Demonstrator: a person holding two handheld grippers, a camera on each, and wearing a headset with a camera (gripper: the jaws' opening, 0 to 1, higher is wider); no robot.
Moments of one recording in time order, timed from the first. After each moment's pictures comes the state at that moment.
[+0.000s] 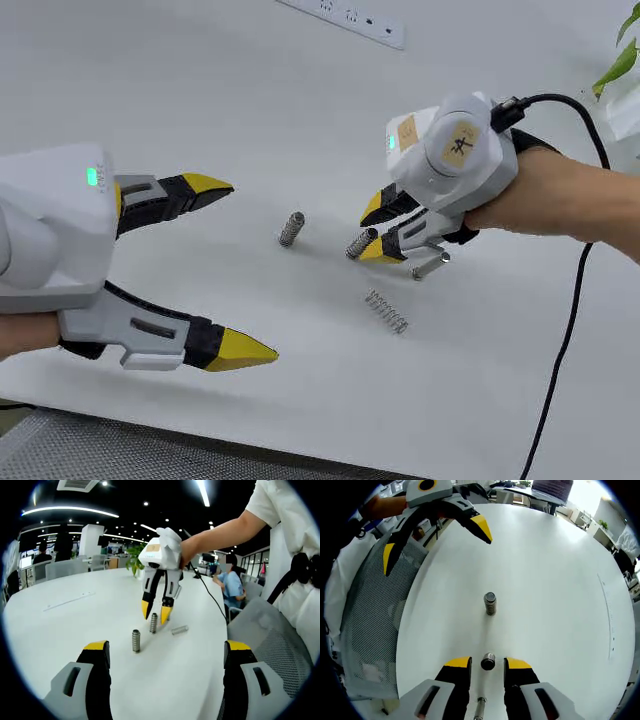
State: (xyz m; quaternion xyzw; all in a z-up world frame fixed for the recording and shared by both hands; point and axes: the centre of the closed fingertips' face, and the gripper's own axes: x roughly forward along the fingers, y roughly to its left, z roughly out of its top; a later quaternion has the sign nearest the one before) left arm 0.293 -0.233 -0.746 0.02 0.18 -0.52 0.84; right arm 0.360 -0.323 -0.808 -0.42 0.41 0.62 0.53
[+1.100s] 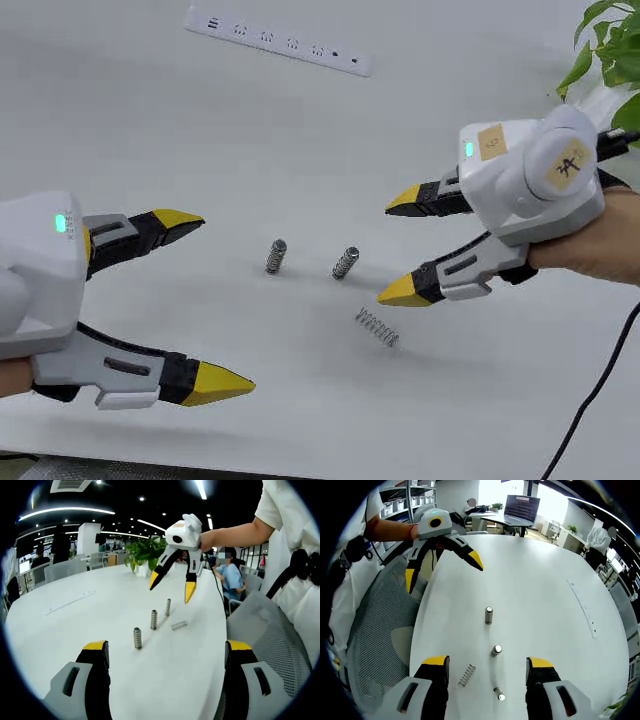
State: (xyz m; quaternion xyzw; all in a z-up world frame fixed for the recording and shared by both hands) left arm 0.288 -0.227 -0.740 0.05 0.19 -0.52 0.83; right arm 0.341 -0.351 -0.750 -0.32 0.34 0.59 0.65
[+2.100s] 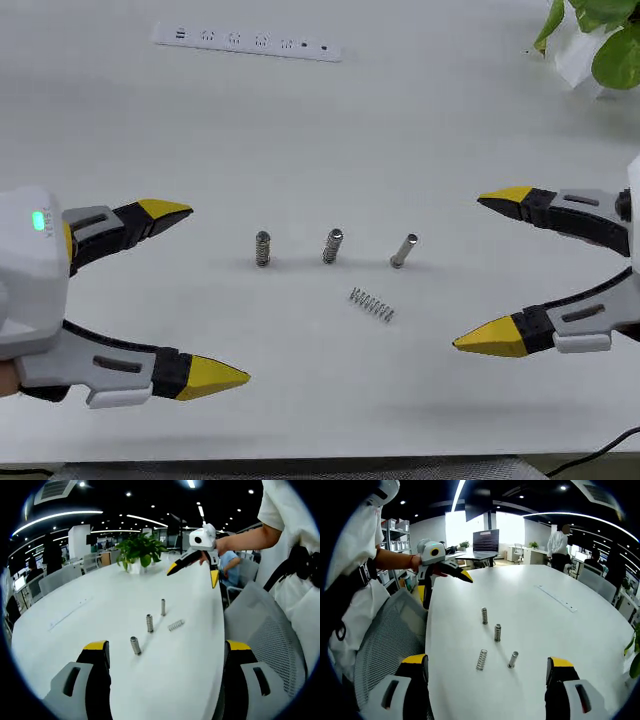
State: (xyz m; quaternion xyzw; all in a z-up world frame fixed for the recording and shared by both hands) left arm 0.283 -0.248 -0.719 0.13 0.20 -0.54 0.81; right arm 0.297 -0.433 -0.730 -0.16 0.27 0.54 0.78
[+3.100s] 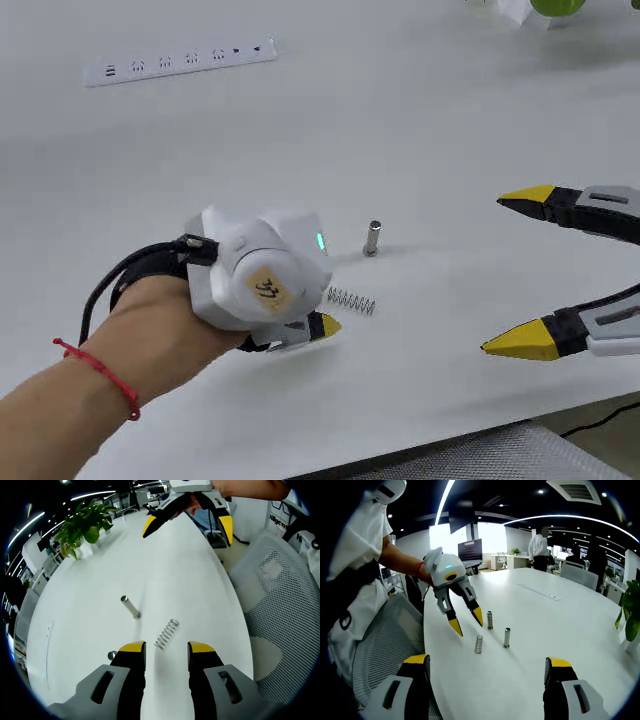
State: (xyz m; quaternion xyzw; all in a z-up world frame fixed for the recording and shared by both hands) left arm 0.304 -0.368 -0.817 0.35 0.29 -0.60 0.66; right arm 0.275 -0.477 -0.746 -0.10 0.26 0.49 0.83
